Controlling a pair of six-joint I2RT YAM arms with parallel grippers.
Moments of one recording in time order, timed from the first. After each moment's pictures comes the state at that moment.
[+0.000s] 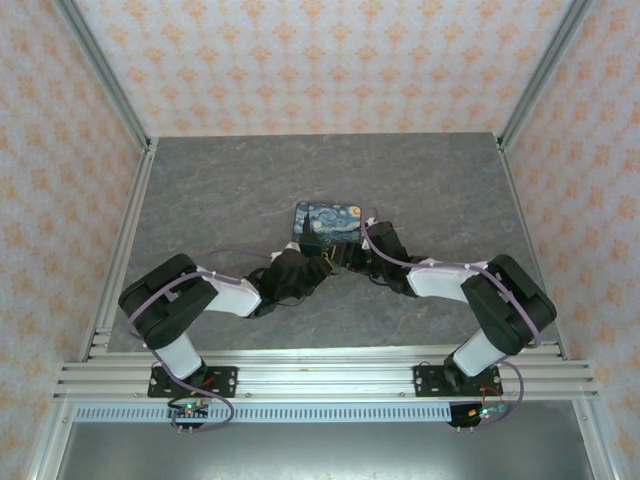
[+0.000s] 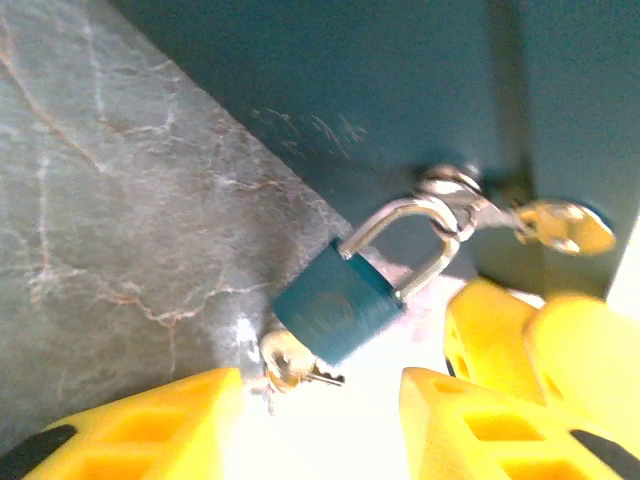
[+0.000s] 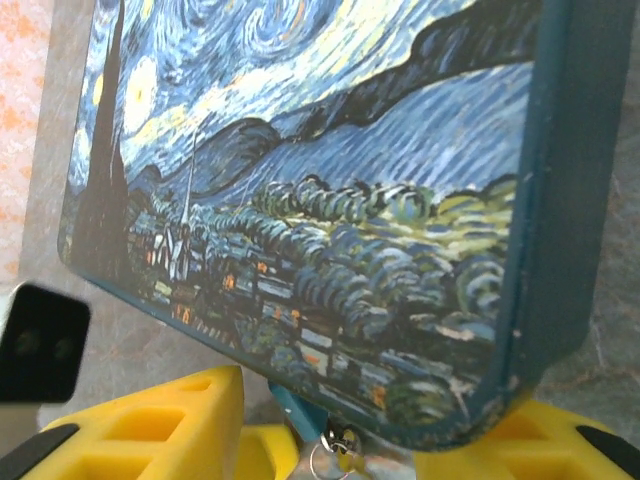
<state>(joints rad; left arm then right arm) -0.75 1.66 0.54 0.51 0.03 -1.43 0.61 1.57 0.64 0.26 -0.20 0.82</state>
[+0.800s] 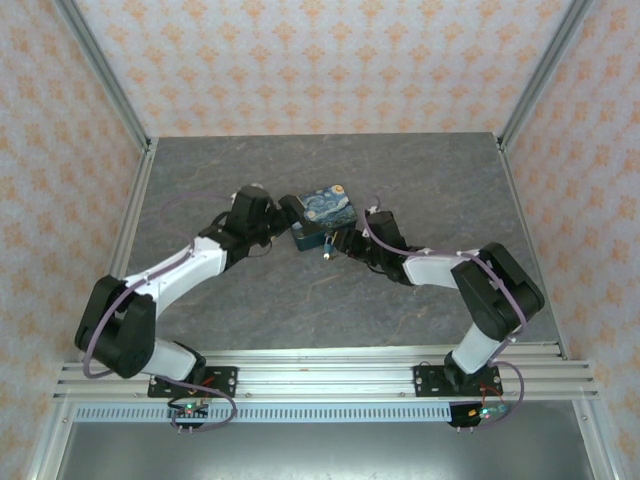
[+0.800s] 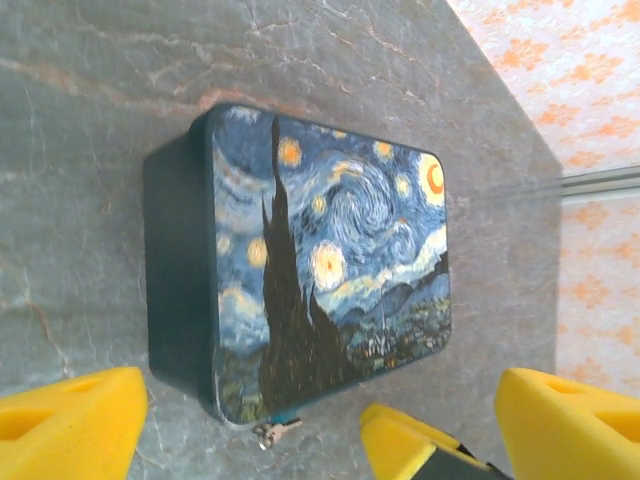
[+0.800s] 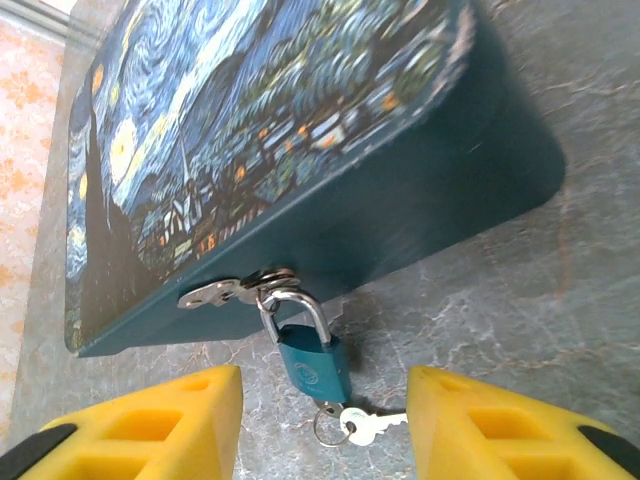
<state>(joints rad) -0.42 1.45 0.95 -0.17 0.05 -1.01 0.57 1.67 0.71 0.33 -0.20 0.83</state>
